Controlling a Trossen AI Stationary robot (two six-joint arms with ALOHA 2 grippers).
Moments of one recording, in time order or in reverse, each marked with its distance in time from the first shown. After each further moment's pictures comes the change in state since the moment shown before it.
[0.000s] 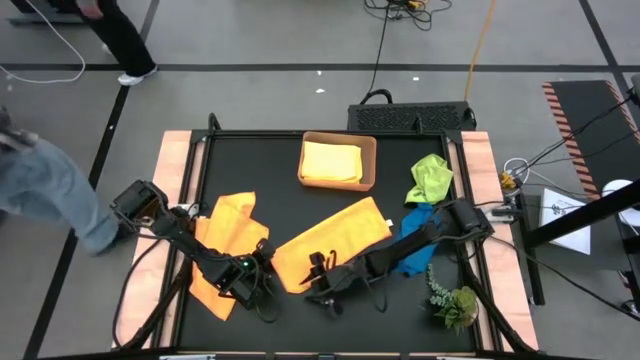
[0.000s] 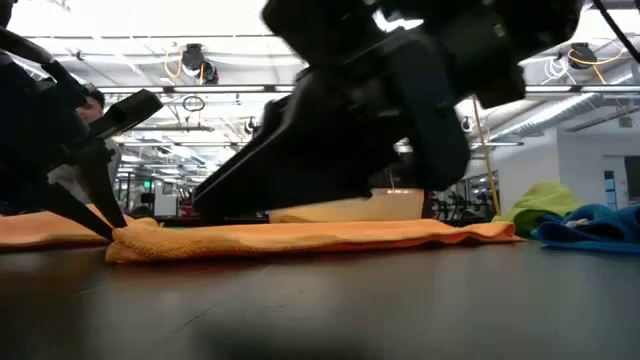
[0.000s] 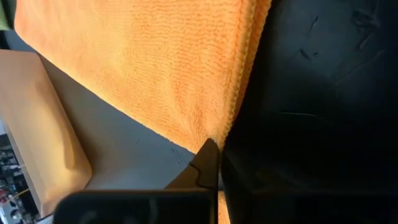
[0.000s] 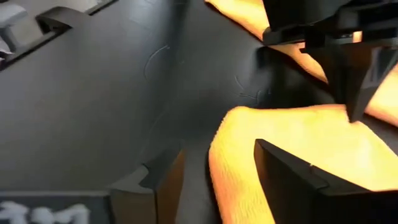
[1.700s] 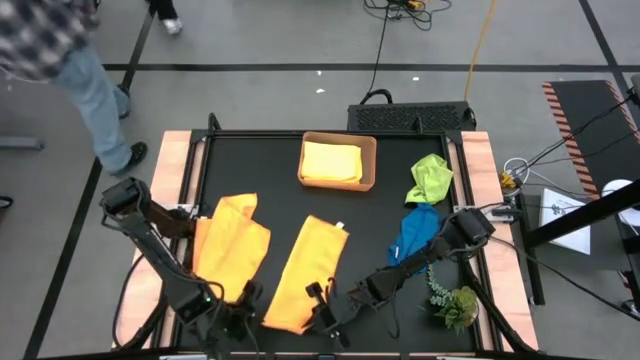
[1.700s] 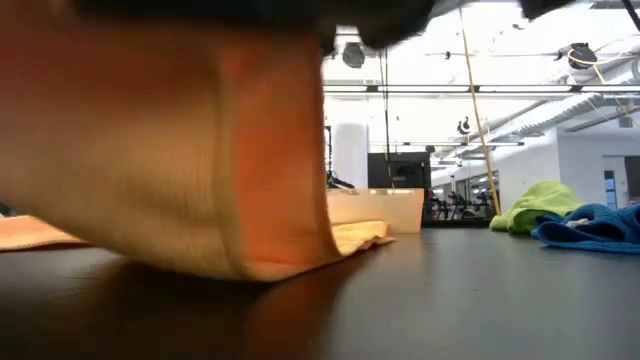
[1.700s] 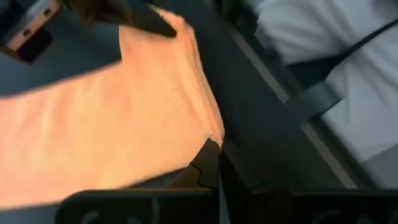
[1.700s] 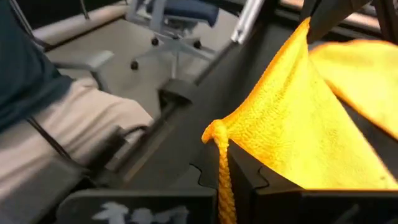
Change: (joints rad) left arm -0.266 -0.114 0.345 -0.058 0.282 -0.490; right arm 0.154 0.003 0.160 -0.100 -0.077 0.087
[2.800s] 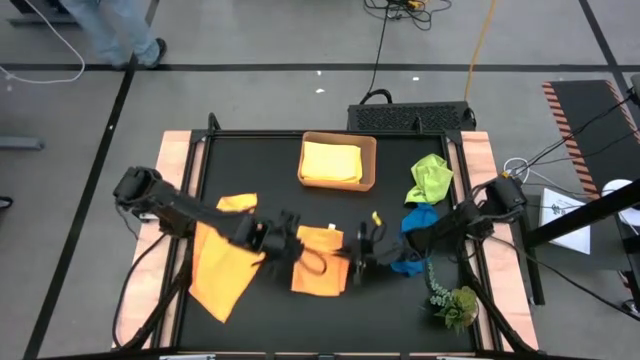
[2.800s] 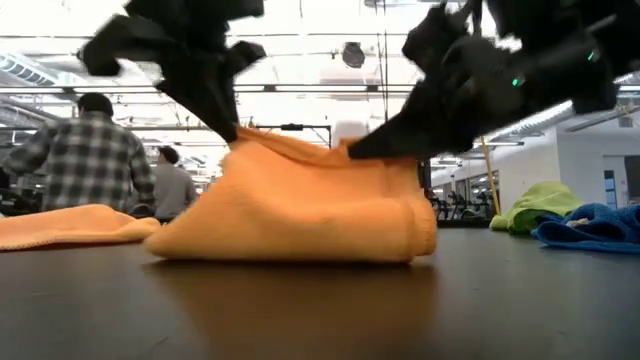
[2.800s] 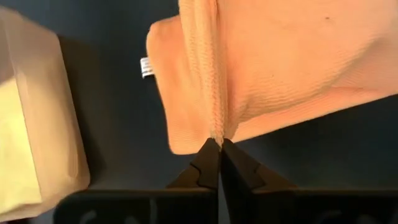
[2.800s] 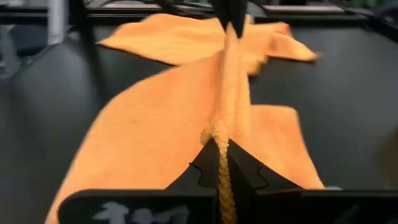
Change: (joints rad) left arm 0.636 -0.002 0.080 -0.268 0.101 0.468; right arm -0.189 -0.373 -0.723 0.424 0.336 0.207
